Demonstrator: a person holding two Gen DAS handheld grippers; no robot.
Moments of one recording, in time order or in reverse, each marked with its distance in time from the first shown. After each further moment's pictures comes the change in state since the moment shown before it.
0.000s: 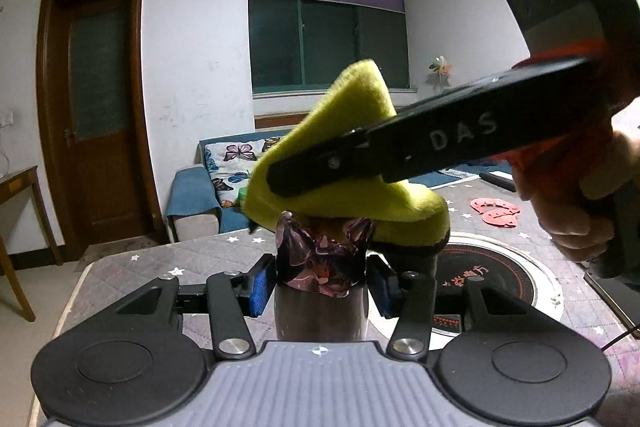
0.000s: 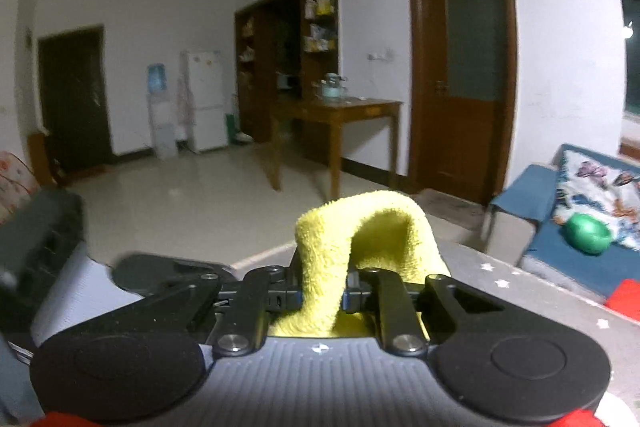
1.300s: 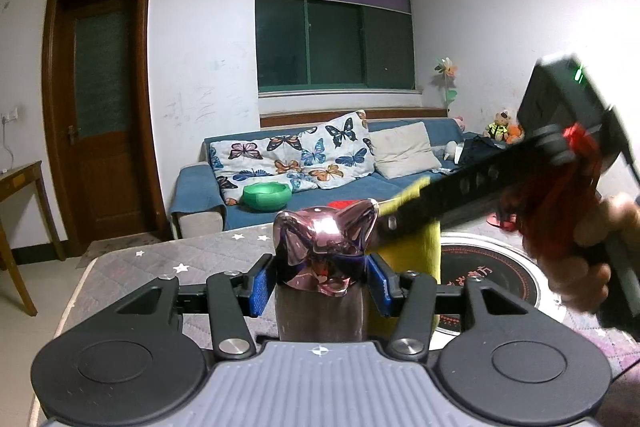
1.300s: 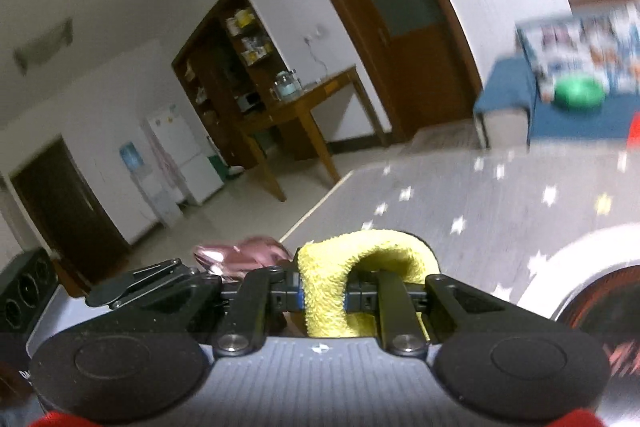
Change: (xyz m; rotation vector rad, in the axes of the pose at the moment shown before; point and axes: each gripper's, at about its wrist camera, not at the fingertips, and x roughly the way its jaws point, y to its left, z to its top) left arm 0.008 0.000 0.001 -0.015 0.001 0.014; right arm 0.021 -0.091 -0.075 0.532 0.020 0.103
